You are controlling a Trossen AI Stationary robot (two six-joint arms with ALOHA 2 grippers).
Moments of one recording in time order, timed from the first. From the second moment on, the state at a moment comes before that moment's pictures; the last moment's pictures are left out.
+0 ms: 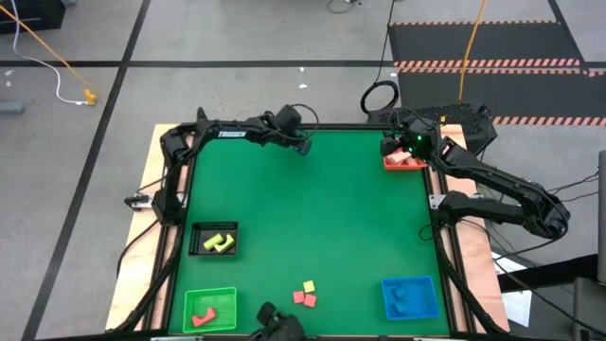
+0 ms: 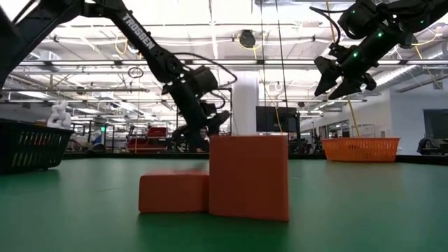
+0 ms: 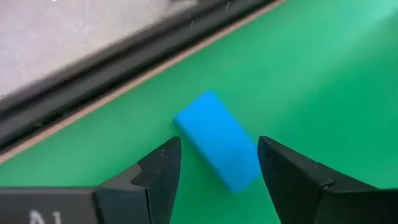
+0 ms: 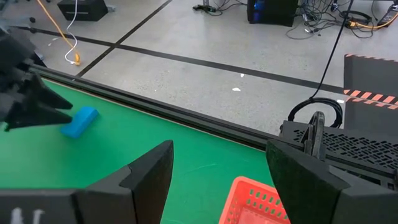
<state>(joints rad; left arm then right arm) 0.60 2.06 1.36 -0.21 -0.01 -0.37 -0.74 0.88 0.56 -0.21 0.28 0.30</state>
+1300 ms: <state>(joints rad) 0.56 2.09 1.51 -0.29 0.00 -0.30 -0.74 0.88 0.56 -0.21 0.28 0.30</state>
